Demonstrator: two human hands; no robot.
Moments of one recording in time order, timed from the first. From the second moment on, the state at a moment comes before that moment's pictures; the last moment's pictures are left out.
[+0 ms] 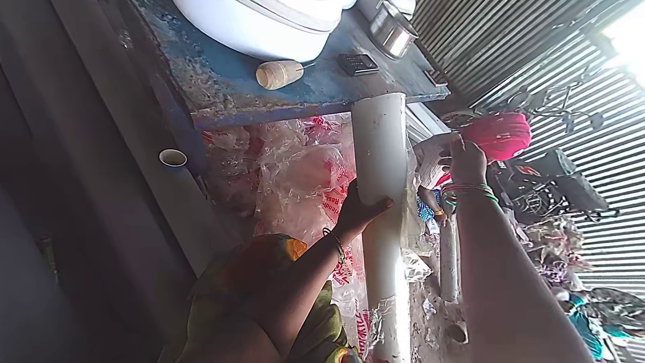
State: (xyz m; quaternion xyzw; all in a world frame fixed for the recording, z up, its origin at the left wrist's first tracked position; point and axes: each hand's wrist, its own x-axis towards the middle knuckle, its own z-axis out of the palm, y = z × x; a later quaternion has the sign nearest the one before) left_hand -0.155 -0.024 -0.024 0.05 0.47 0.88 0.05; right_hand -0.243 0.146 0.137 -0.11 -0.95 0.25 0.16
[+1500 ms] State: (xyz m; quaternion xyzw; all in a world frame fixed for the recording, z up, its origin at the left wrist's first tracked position) left_hand -0.154 -0.025 -0.039 0.07 0.43 0.90 0.04; right_hand -0.187 0.113 0.106 0.01 -0.94 0.35 0.04
